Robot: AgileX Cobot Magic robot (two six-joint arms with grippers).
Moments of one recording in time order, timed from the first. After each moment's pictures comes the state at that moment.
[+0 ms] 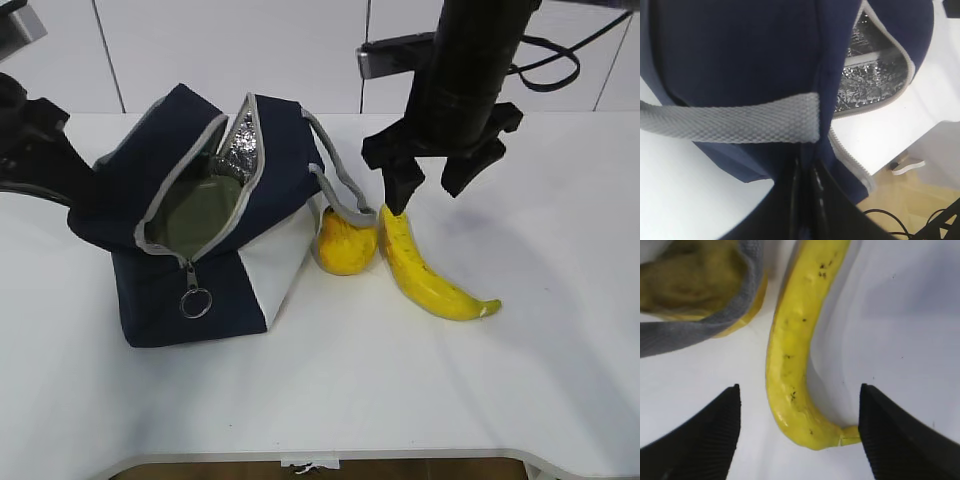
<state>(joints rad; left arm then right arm) -0.06 1.57 -1.18 -0.69 1.05 0.54 0.38 2.00 -1.78 -0.02 1.25 0.04</state>
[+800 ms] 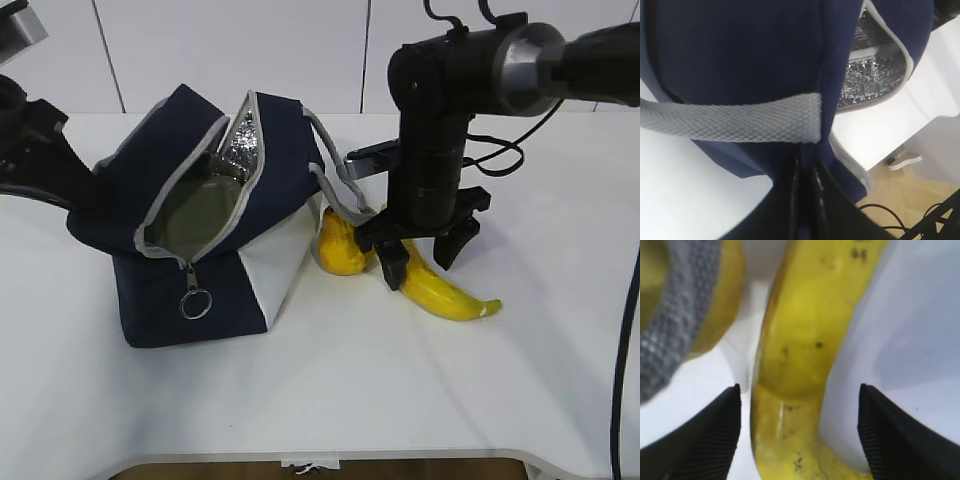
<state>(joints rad) -0.06 1.57 -1.18 -0.69 1.07 0.54 0.38 2.23 -1.78 -0.05 1.22 0.06</state>
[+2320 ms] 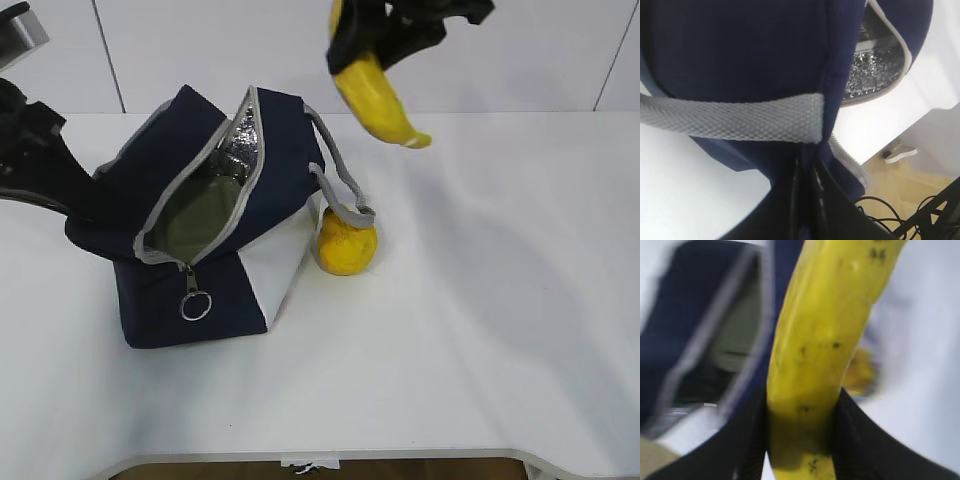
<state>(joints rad) -0.06 1.57 -1.18 -0.69 1.10 0.54 0.38 1.94 -2.06 0.33 1.21 0.07</state>
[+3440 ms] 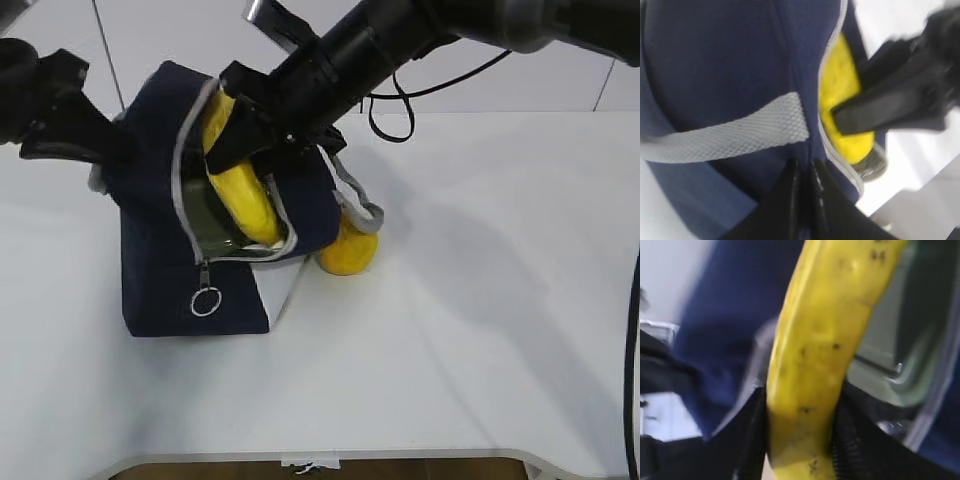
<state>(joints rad) -0.06 1.57 -1.18 -0.88 0.92 0.53 0.38 2.25 -2.06 0.84 1.21 -0.31</state>
